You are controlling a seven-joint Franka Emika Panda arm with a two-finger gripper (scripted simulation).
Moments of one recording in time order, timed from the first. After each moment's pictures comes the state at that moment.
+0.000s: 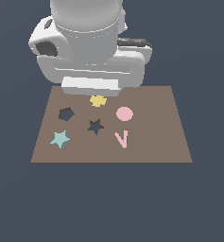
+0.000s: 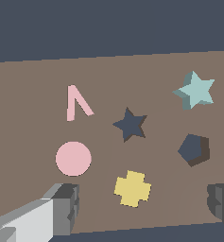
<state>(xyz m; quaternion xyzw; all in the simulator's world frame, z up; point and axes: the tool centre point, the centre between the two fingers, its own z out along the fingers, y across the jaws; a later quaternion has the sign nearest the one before) -0.004 -0.036 0.161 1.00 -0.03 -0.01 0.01</state>
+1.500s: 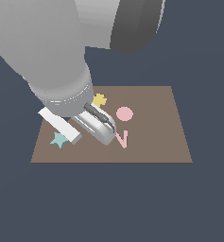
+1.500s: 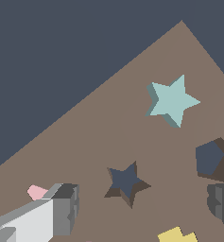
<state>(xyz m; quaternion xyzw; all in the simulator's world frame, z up) 0.058 -0.077 0.108 0.94 -0.33 0.00 0.01</state>
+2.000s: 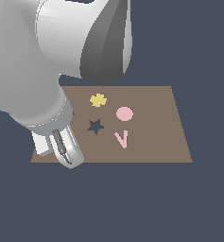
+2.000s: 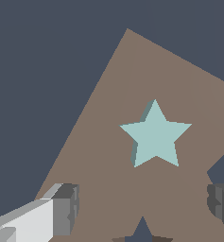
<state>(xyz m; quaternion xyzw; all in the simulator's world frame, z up) 0.080 -0.122 0.074 0.86 -0.51 0.00 0.00</state>
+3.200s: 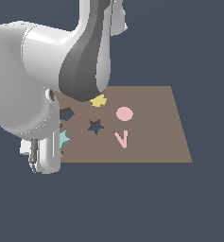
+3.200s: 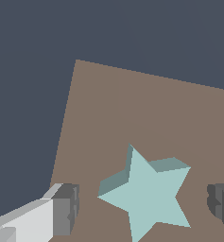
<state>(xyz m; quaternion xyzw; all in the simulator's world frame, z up) 0.084 -0.159 0.047 0.77 -0.63 0.00 0.00</state>
